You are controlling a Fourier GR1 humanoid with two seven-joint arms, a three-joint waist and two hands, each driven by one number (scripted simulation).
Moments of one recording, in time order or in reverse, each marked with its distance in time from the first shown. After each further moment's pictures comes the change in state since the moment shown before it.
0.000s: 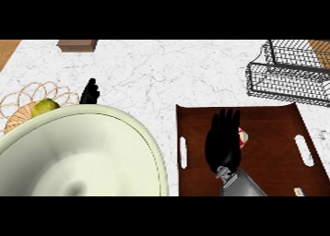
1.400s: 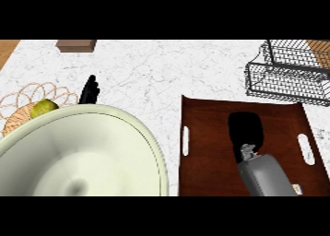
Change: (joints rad) left arm -0.029 -0.021 0.032 0.022 -0.022 -0.013 -0.002; right arm -0.007 0.062 -0.383 0.089 -0.205 -0.201 -0.142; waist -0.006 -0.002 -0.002
